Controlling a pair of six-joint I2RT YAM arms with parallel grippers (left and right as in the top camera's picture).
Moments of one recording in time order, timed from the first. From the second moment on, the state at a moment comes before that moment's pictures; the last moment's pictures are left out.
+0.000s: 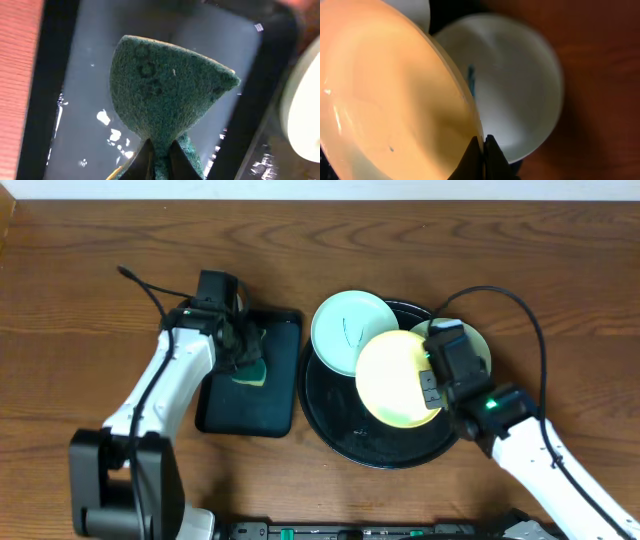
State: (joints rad) left arm -0.12 1.65 1.12 -0.79 0.10 -0.37; right arm 0.51 1.22 0.85 -0.66 0.37 0.18
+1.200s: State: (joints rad) left arm -0.12 1.72 1.12 -0.76 0.11 -0.33; right arm 0.31 1.21 0.85 -0.55 0.65 0.37
